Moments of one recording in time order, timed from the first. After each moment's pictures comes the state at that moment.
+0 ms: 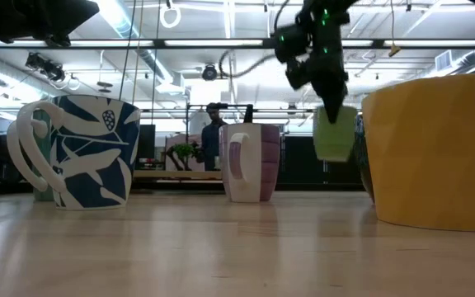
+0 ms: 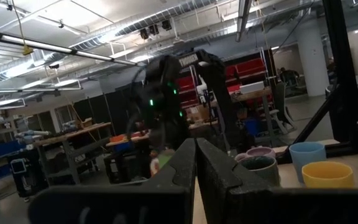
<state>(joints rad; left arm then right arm) -0.23 0.01 0.15 0.20 -0.43 0.37 -0.46 1.77 1.65 -1.42 -0.01 0.01</state>
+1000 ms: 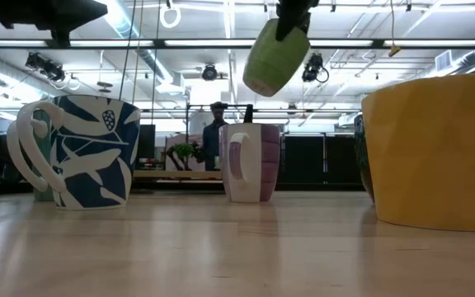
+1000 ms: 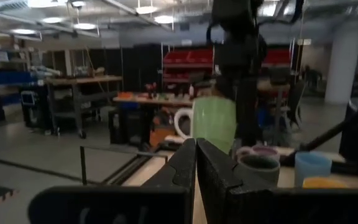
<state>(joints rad) -0.23 0.19 0.33 0.05 -0.58 0.09 -0.10 1.78 1.96 -1.31 -0.08 0.05</state>
